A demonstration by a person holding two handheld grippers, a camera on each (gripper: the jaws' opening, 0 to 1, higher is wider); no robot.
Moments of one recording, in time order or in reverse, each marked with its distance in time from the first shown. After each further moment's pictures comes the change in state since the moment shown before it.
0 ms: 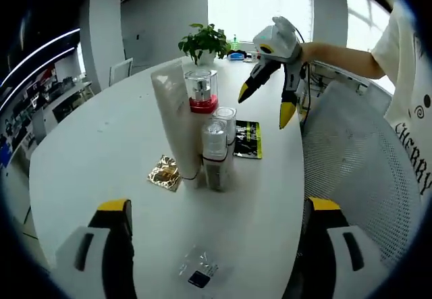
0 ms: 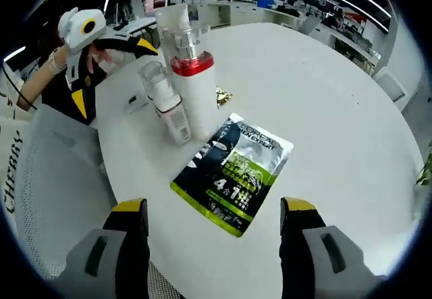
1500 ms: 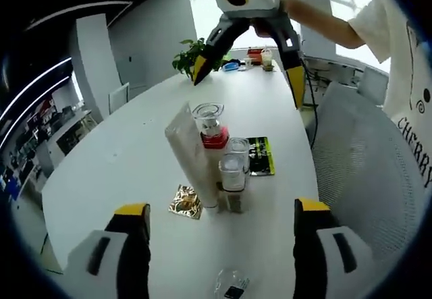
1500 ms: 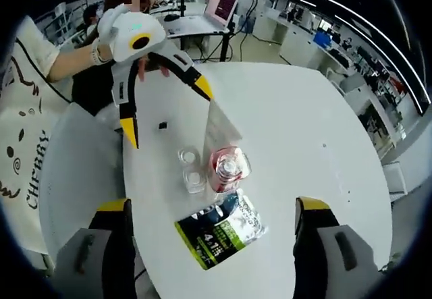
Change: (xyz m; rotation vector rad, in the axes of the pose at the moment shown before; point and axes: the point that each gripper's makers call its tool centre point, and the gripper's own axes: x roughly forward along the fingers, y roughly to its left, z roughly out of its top) left arm -0.004 0.022 0.037 0.160 -0.039 0.041; right arm -0.053 0.036 0.131 -0.426 -0.041 0.045
